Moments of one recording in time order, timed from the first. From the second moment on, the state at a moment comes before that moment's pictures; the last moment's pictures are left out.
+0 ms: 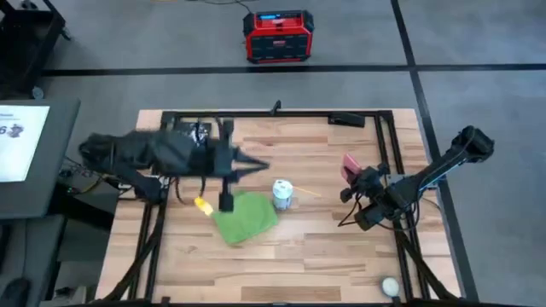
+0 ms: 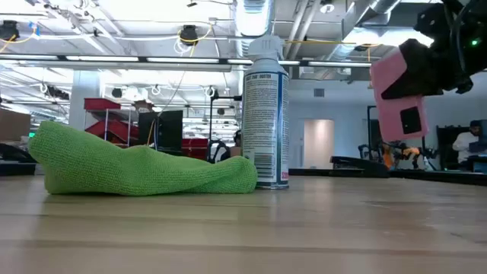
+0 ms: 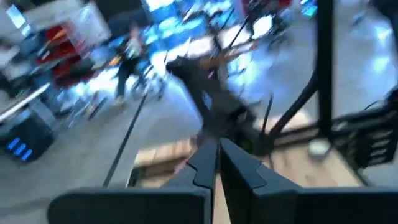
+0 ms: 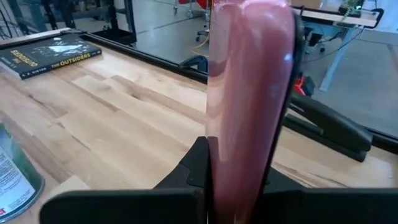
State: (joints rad) left arm -0.39 1.45 1.85 -0.65 -0.56 0.18; right arm 0.56 1.13 0.55 -0.83 1.28 1.39
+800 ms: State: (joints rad) left arm -0.53 1.80 0.71 0.78 -0.76 -0.36; right arm 0.64 1.13 0.55 -0.76 1.27 1.39
